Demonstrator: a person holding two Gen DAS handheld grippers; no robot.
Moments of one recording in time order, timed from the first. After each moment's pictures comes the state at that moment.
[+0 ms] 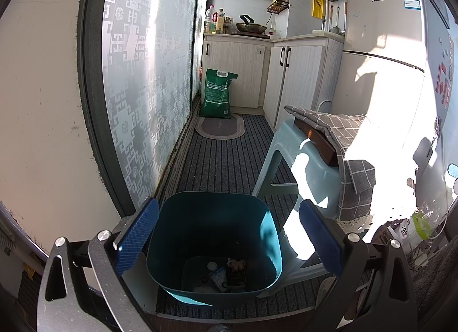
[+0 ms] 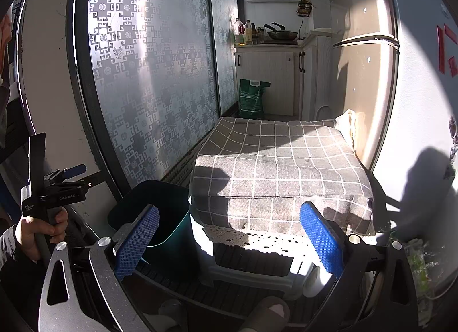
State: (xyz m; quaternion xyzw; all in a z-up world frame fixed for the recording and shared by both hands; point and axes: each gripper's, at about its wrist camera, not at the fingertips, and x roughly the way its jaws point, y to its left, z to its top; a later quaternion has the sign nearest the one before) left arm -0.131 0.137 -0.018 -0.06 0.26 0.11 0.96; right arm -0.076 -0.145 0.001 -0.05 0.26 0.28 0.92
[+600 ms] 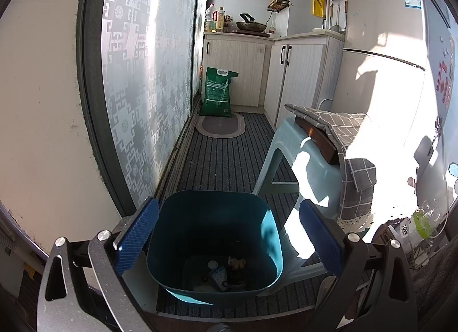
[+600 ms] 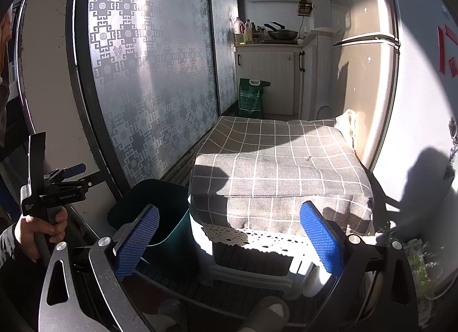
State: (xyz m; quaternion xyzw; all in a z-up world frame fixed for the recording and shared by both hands) left arm -0.130 0.137 -0.020 -0.06 0.26 0.11 0.96; right arm -0.076 -0.145 0.001 -0.05 0.26 0.28 0.92
